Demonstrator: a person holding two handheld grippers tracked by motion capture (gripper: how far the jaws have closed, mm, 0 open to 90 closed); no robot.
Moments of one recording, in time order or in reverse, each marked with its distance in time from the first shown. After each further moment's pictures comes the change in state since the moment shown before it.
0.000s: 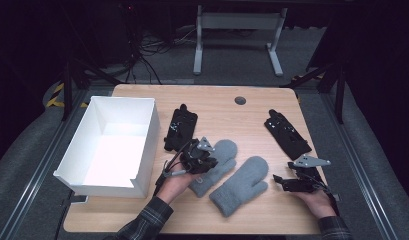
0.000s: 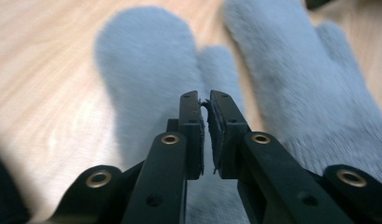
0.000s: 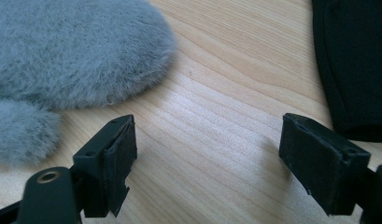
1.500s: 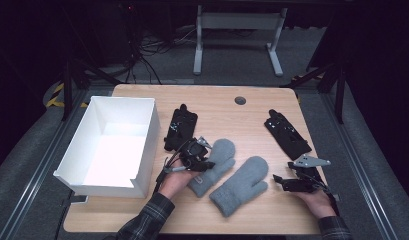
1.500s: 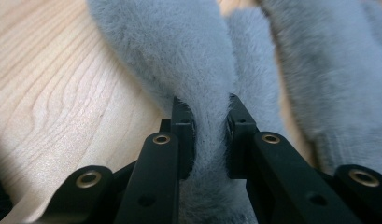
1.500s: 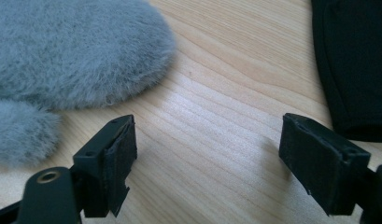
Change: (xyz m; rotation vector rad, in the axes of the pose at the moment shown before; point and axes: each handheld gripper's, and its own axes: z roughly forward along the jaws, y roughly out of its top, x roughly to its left) left arm 0.014 -0.008 0.015 0.093 -0.050 -0.083; right arm 0.000 0.000 0.000 0.000 -0.001 0.001
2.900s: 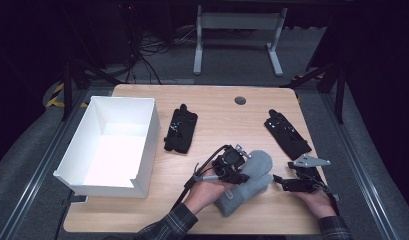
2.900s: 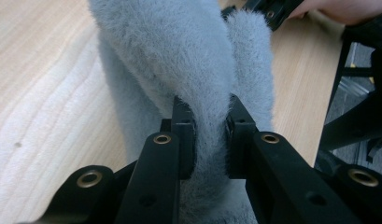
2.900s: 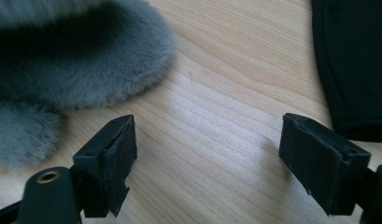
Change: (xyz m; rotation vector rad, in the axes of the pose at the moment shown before) left arm -0.096 0.054 0.012 0.048 -0.117 0.043; right arm 0.000 0.000 0.000 0.000 0.000 0.001
